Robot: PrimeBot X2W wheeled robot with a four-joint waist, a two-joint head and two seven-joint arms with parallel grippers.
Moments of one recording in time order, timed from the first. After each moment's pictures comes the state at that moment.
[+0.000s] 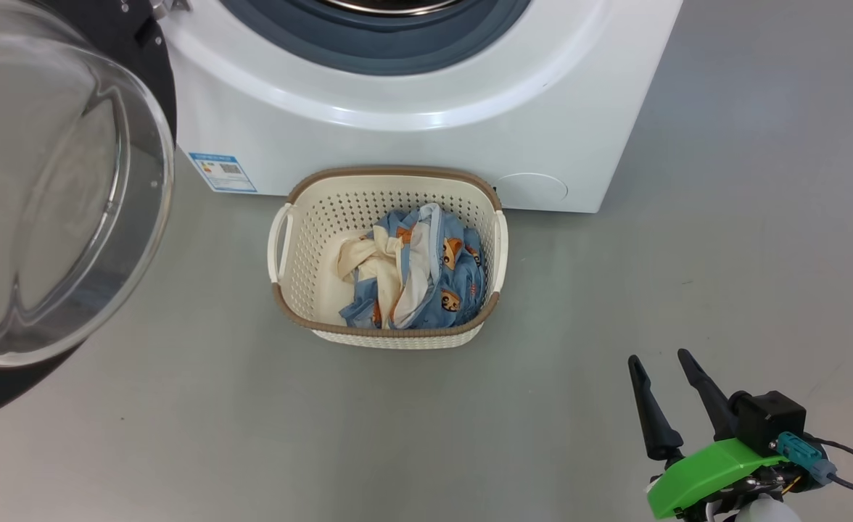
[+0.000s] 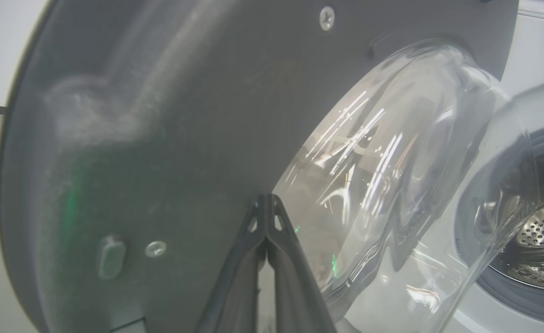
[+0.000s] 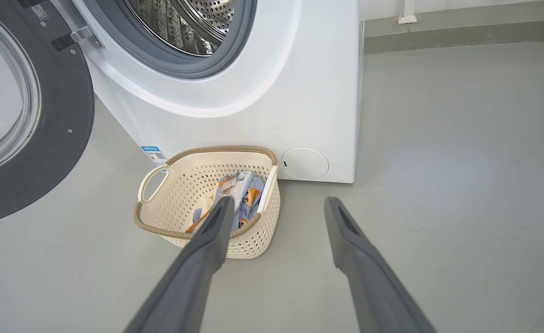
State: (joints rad) left arm -0.50 0.13 0.76 0.55 -0.18 -0.12 -0.26; right arm -0.15 -0.05 -0.01 0.37 0.19 0.13 -0.26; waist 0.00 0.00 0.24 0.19
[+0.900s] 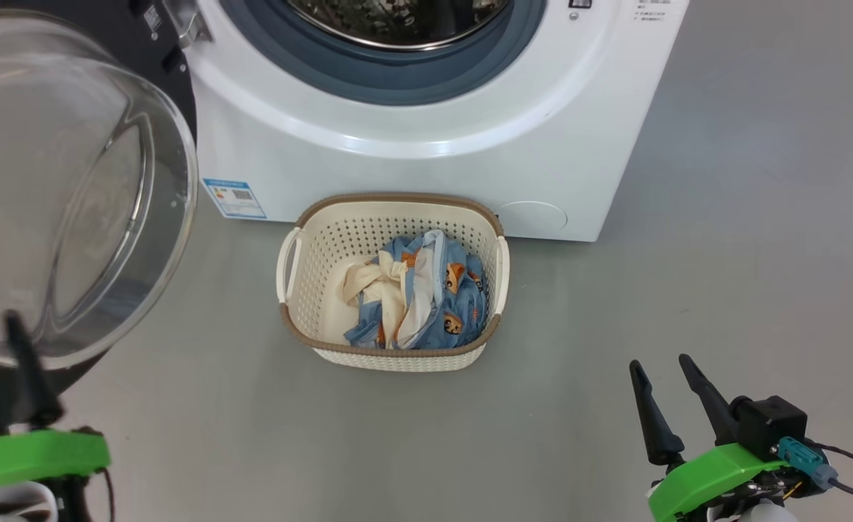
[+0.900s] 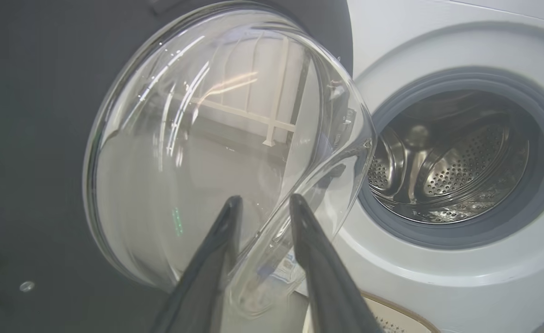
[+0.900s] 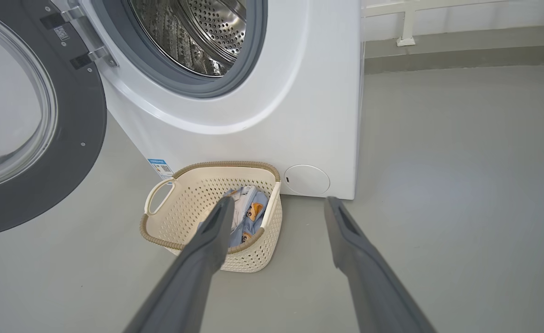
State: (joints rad) left arm -0.22 0.02 0.34 0.18 -0.30 -0.13 -0.26; right arm -0.14 -0.05 -0.02 0.37 0.19 0.13 -0.26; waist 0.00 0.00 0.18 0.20
